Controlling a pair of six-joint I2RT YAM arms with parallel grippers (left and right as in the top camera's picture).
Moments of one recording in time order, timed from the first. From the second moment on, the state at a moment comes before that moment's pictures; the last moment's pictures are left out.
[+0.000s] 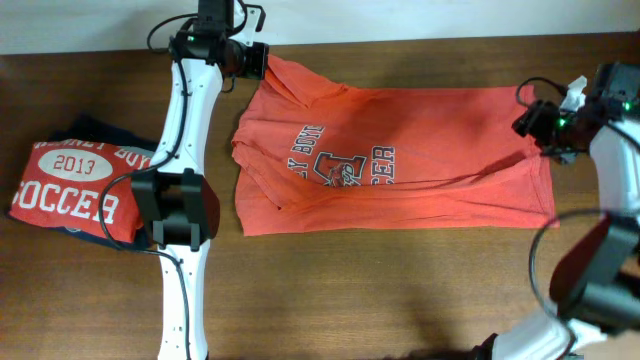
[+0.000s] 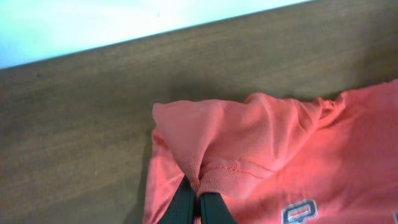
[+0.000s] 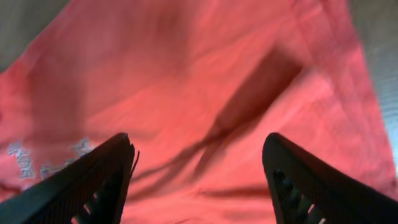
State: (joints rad) left arm -0.14 2.56 2.61 -1.00 0.24 0.07; right arm -0.42 1.90 1.58 -0.83 -0.30 0.23
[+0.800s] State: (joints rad) left arm -0.18 2.56 2.69 -1.13 0.24 0.07; right arm -0.43 2.46 2.04 -0.50 -0.26 0.21
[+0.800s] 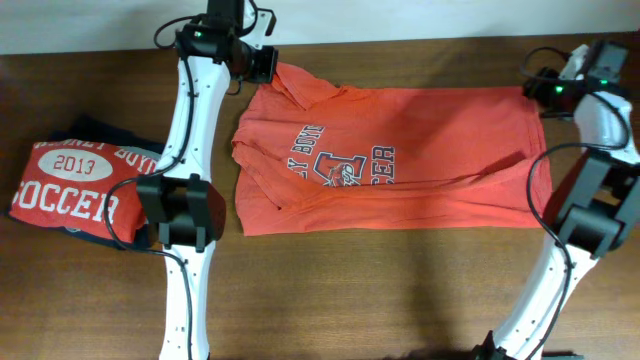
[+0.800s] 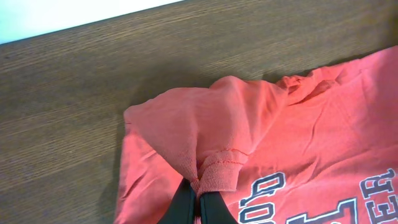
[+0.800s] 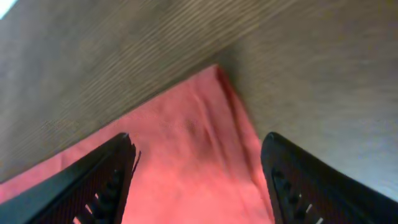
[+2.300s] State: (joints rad) left arm -0.18 2.57 2.86 -1.43 0.11 0.11; right arm -0.47 2.50 2.10 -0.66 -0.30 0.23
